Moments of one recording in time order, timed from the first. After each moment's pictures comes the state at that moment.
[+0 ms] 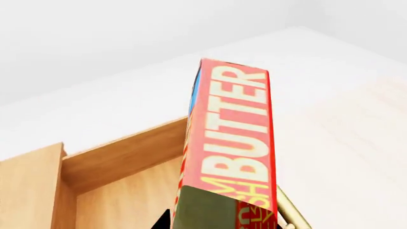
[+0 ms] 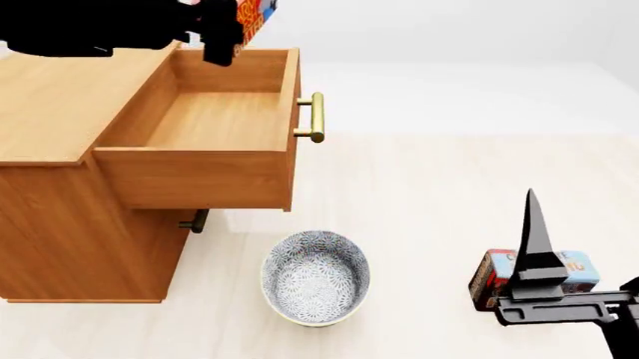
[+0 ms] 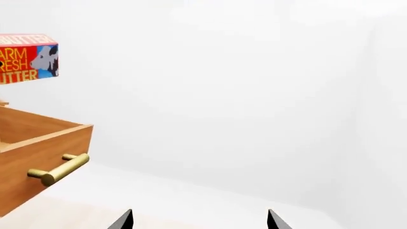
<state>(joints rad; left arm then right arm) -2.07 -0.54 1.58 -0.55 -1.74 -0.77 -0.11 1.52 1.57 -1.92 -1.05 0.85 -0.10 1.18</state>
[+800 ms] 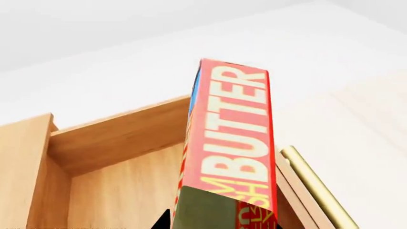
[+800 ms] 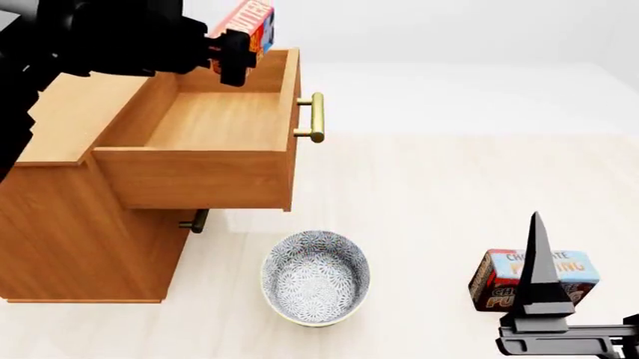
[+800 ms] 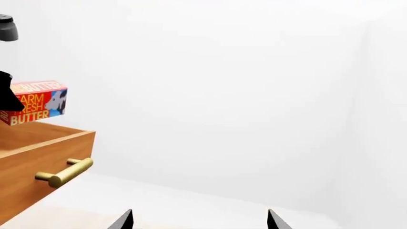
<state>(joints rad) -1.93 -0.25 1.69 -1.09 -1.60 -0.71 0.16 1.41 1.57 -2.02 -1.05 0.62 -0.21 1.28</state>
